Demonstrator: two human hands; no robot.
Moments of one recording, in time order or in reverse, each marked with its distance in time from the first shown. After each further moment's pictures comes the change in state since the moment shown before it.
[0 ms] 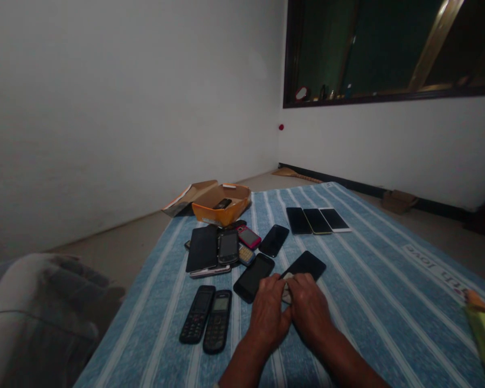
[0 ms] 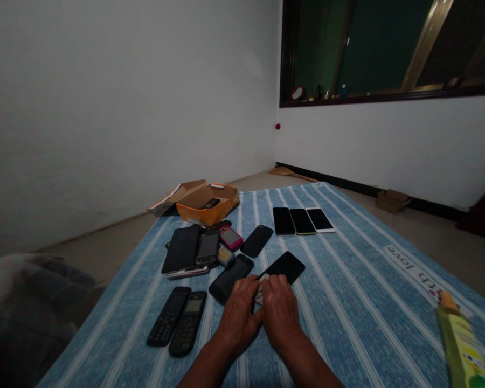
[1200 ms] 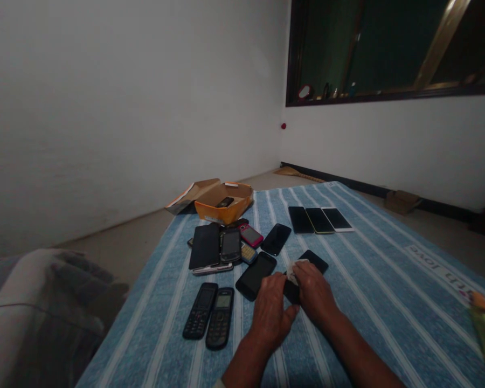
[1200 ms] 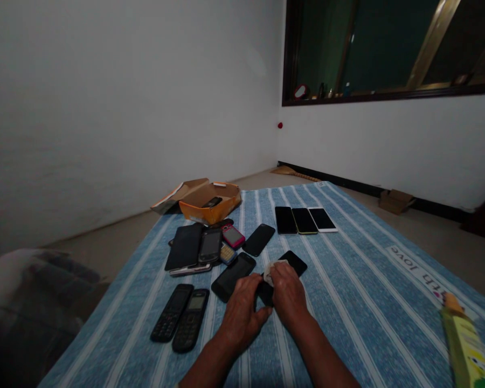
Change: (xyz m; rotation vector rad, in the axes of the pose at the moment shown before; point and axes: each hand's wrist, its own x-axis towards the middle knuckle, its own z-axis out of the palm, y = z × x) left_hand 0.000 0.005 0.001 -0.021 0.001 -0.051; right_hand 0.016 0.036 0.014 0.076 -0.022 -0.060
